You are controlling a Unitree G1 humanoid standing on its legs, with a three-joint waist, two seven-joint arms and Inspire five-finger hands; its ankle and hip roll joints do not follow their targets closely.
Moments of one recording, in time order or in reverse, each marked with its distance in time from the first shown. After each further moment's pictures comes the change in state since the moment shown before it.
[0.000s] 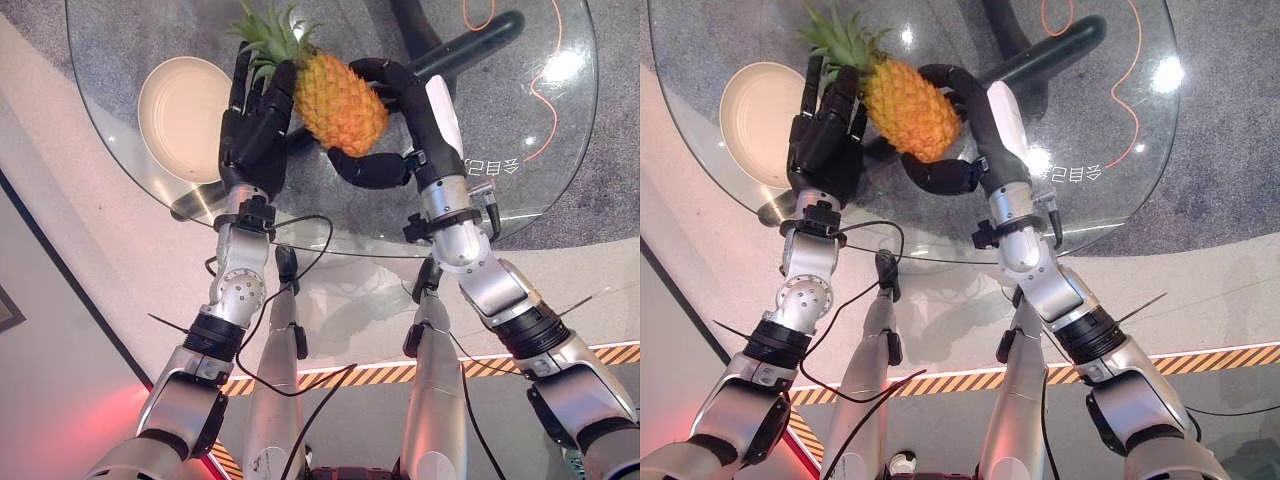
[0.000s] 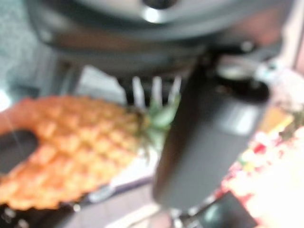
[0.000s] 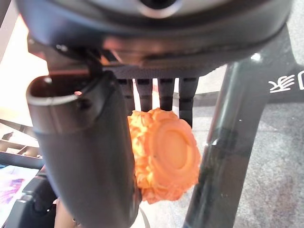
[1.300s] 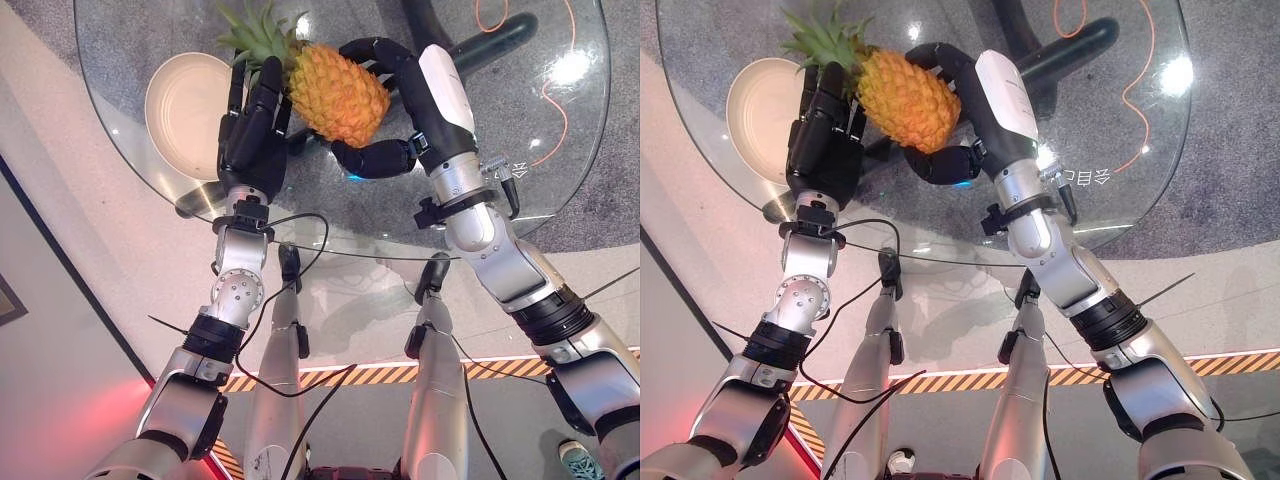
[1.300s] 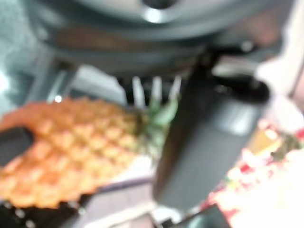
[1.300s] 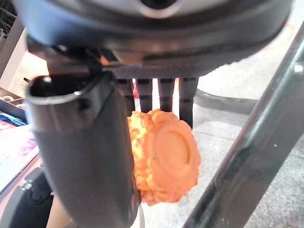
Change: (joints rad) left arm 0.010 0.000 -0.001 -0.009 -0.128 -0.008 -0.025; right arm -0.073 -0.092 0.039 -0.019 -0.117 0.011 0.056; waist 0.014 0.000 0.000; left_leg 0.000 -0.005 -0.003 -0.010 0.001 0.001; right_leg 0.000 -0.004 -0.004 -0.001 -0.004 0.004
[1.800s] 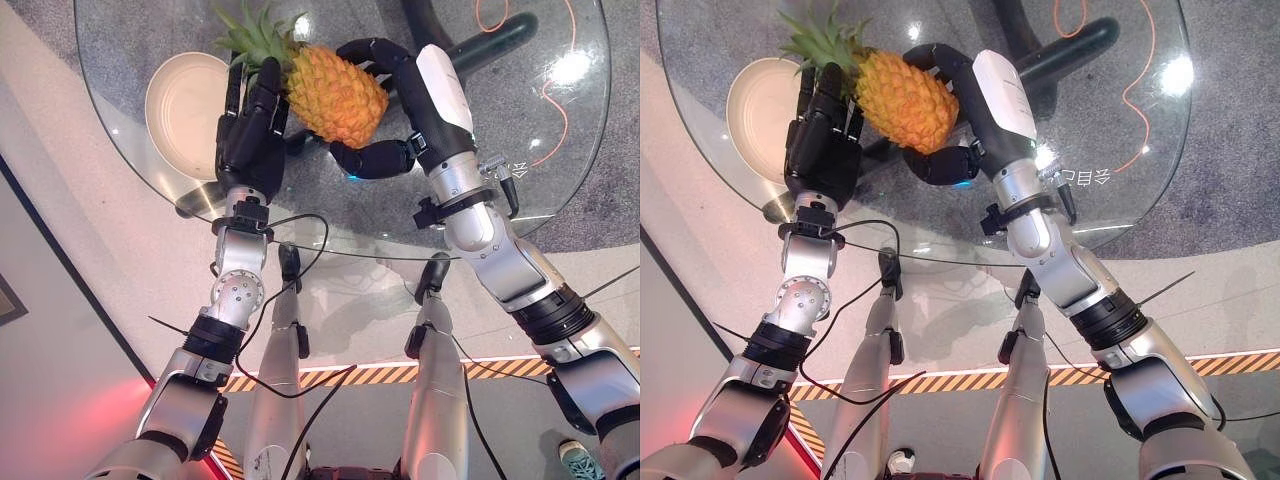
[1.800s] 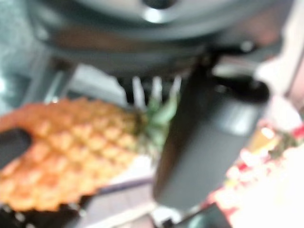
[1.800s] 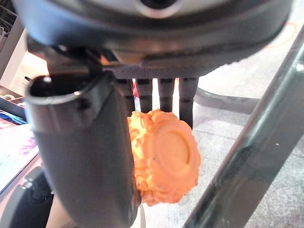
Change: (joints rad) left arm 0.000 0.003 -0.003 0.000 0.118 -0.023 0.057; right arm -0.004 -0.001 0.004 0.000 -0.001 0.000 0.003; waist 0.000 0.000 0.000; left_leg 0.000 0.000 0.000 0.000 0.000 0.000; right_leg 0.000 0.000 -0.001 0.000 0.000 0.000
